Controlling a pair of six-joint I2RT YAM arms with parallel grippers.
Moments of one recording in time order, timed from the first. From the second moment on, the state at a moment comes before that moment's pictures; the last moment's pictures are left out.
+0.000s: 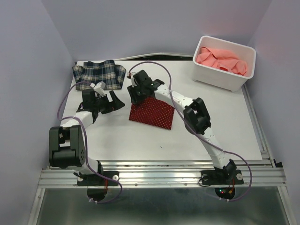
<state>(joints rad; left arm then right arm) 0.05 1.47 0.73 0.09 0.56 -0.37 0.74 2.46 2.23 -0.60 -0.17 0.16</state>
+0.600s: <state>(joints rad) 0.05 1.51 0.65 0.17 0.57 -0.39 0.79 2.56 2.27 -0.53 -0.03 0.21</state>
